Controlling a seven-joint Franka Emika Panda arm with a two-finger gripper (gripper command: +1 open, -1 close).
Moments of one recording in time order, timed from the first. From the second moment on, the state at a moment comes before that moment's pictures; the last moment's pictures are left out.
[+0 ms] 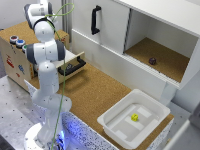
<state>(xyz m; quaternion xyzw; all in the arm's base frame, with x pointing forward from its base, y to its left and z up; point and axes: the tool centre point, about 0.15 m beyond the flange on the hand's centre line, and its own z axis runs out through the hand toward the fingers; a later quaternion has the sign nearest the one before) 0.346 0.449 0.477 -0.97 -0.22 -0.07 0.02</state>
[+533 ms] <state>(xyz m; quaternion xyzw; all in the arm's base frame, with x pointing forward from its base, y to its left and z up) 0.333 0.455 0.479 -0.86 -0.51 -0.05 0.03</state>
